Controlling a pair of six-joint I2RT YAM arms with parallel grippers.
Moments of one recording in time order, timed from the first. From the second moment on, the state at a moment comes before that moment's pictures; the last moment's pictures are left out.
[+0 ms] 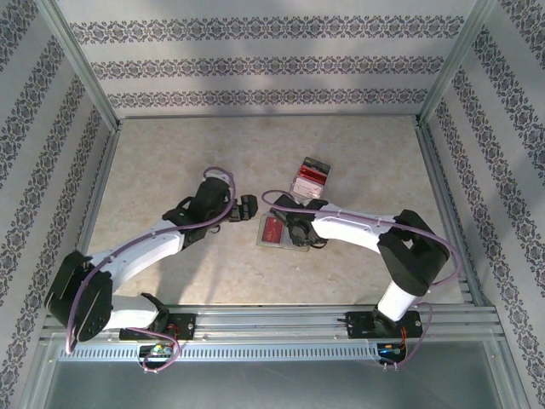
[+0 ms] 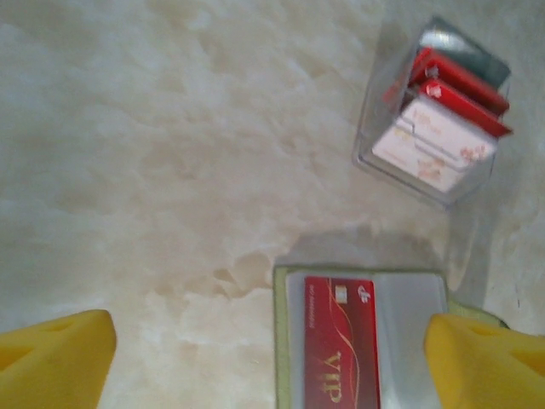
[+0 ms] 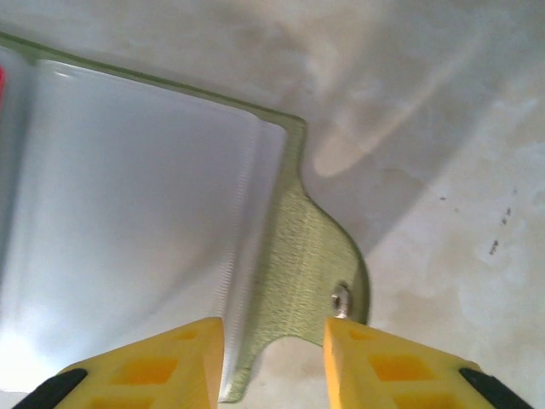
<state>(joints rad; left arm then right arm) -0.59 1.33 0.80 -0.18 -0.06 -0.58 0.81 1.66 1.01 -0.77 0.34 0.70</state>
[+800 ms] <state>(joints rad) -0.68 1.64 0.77 -0.01 0.12 -0.64 0.74 1.44 0.91 -0.53 0.09 0.79</state>
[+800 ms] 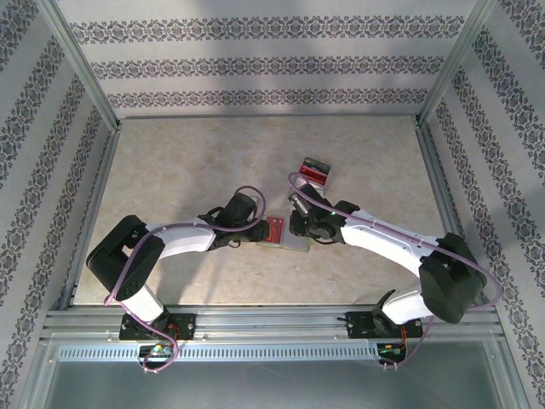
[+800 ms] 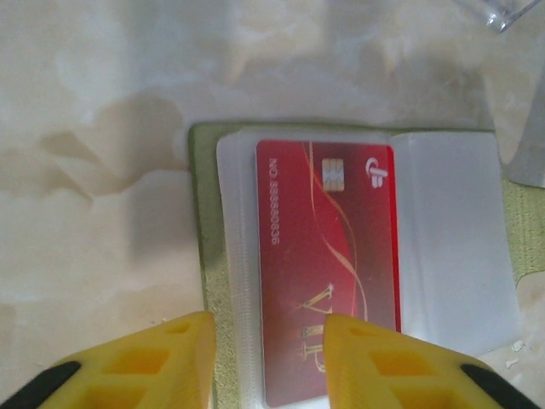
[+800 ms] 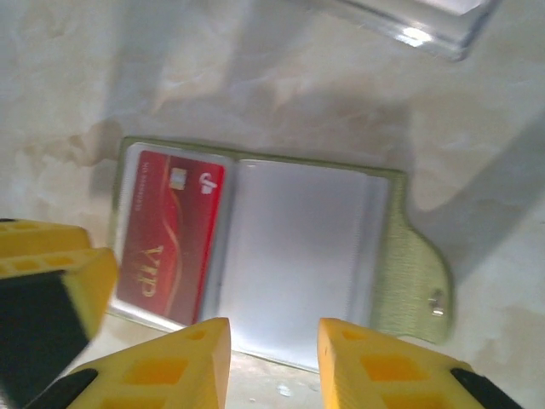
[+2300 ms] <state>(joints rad) -0.72 1.68 0.79 0.04 0.10 -0.69 0.62 1.63 0.76 -0.09 -0.28 0.90</state>
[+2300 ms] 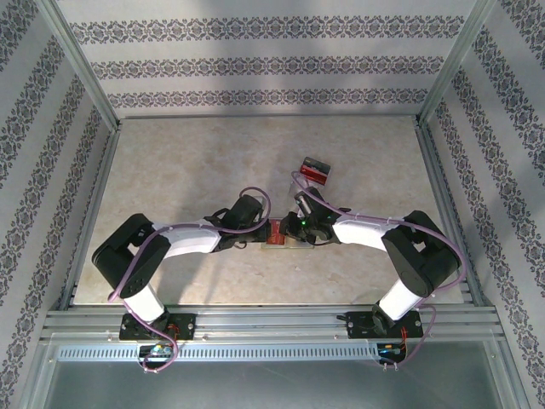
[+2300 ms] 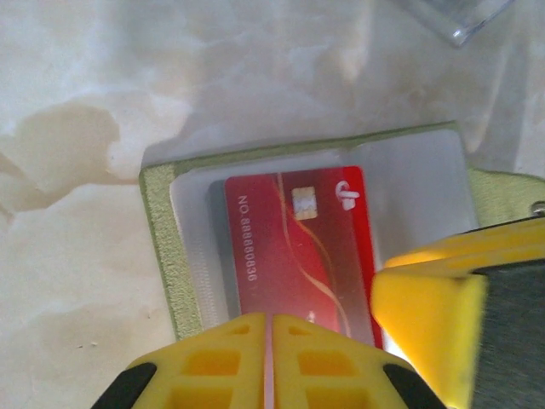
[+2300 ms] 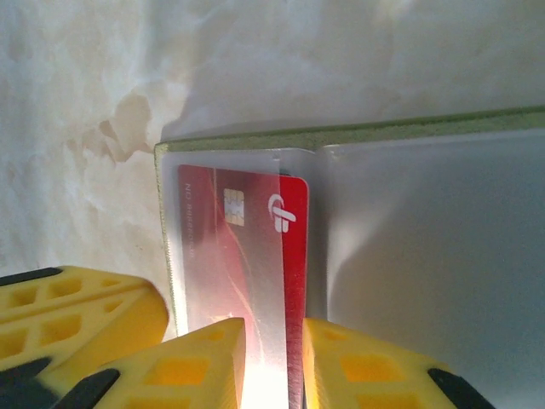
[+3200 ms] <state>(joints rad) -0.72 1.72 0.80 0.05 0.12 -0.69 0.58 1.64 0.71 0.03 -0.33 0.92</state>
